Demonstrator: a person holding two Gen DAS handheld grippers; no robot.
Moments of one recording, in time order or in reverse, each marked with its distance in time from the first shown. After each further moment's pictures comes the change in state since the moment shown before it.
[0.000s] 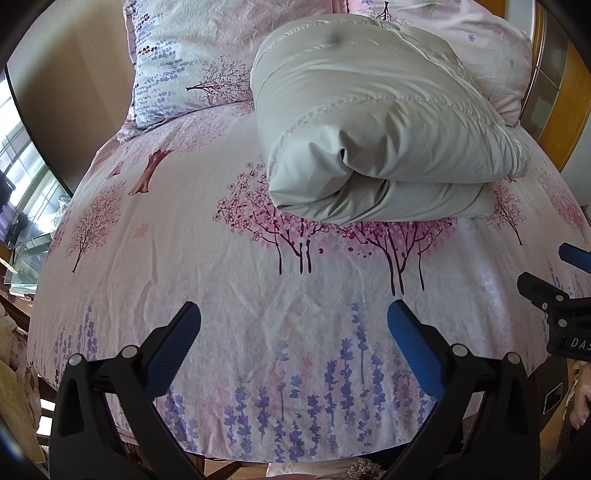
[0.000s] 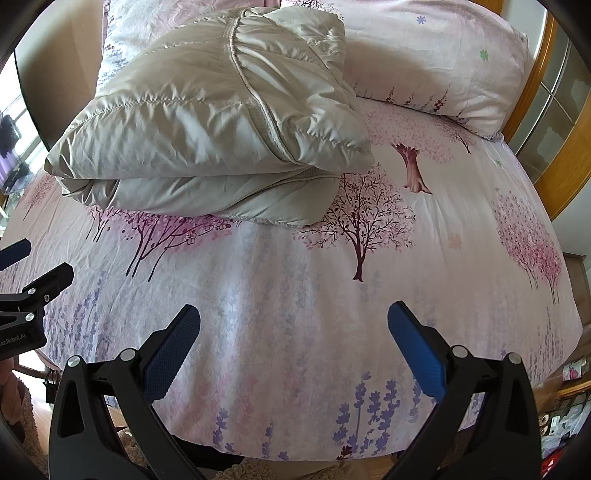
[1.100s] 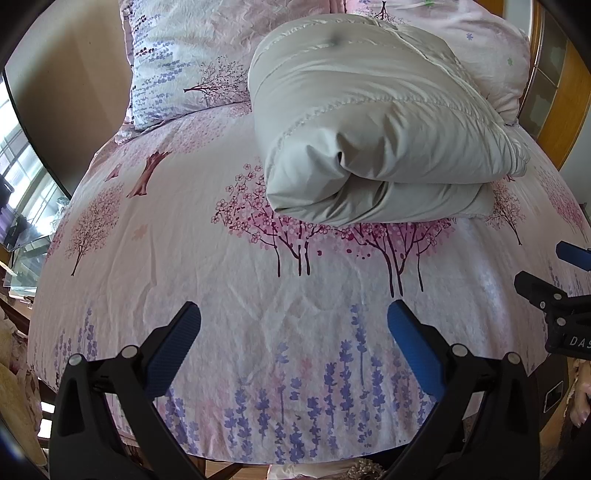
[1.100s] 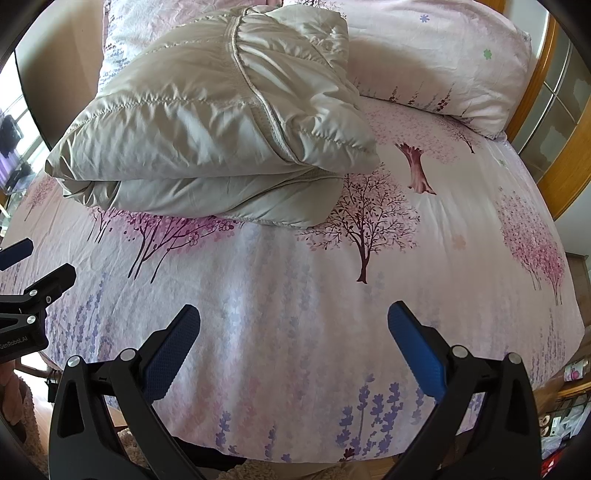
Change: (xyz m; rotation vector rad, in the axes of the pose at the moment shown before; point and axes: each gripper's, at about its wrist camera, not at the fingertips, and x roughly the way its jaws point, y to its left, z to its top) left arm 0.001 -0.001 0.002 0.007 0.003 -0.003; right arm 0.002 0.004 0.001 0.006 0.007 0.005
